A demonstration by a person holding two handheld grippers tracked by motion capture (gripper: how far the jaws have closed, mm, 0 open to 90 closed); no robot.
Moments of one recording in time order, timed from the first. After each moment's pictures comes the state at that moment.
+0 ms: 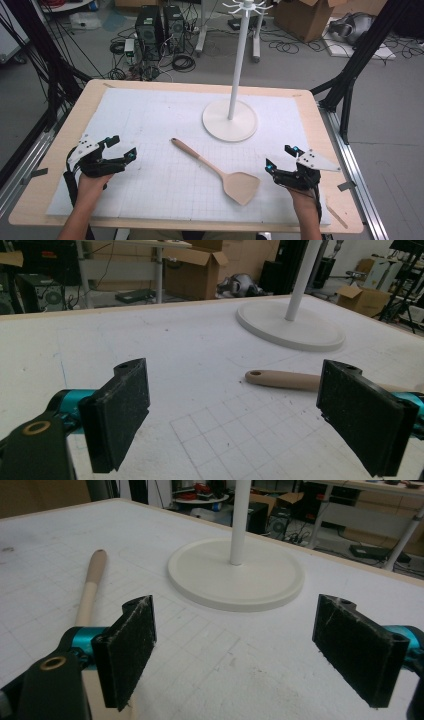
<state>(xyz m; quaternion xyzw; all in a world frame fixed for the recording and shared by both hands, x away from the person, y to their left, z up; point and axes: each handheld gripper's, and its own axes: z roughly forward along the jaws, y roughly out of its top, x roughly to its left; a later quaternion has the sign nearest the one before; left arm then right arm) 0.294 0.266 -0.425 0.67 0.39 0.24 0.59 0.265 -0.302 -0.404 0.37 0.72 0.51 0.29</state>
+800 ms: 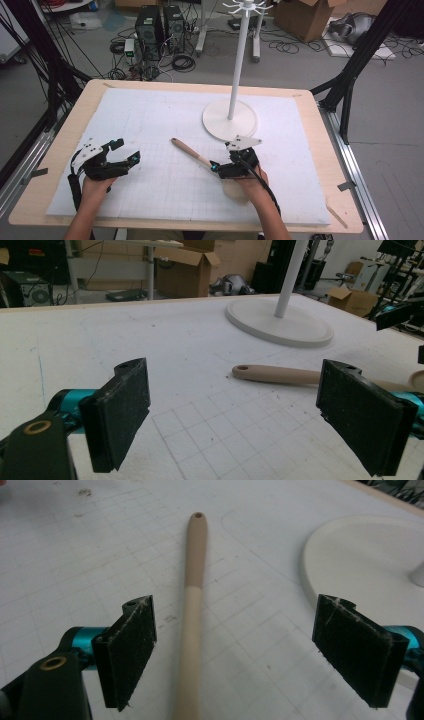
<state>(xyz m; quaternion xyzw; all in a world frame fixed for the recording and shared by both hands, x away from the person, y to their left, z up) 0.291 0.258 -0.435 0.67 0.38 0.23 0.60 0.318 -0.156 -0.409 0.28 0.84 0.43 0.17</state>
